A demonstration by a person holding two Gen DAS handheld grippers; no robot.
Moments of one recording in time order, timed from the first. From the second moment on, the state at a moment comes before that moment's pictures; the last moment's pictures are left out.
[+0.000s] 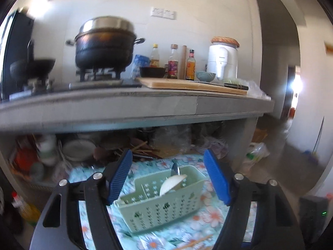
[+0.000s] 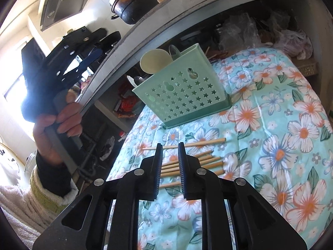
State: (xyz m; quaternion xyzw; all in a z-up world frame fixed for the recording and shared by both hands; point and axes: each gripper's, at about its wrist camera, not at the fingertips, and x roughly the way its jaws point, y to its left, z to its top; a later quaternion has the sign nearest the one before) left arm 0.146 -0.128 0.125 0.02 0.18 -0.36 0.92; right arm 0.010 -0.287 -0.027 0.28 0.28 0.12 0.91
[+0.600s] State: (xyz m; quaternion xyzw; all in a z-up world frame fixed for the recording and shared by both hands) left arm 0.110 -0.032 0.039 -0.03 0.29 -0.29 0.91; right arm 0.033 -0.269 0.021 0.15 0.25 0.08 0.95
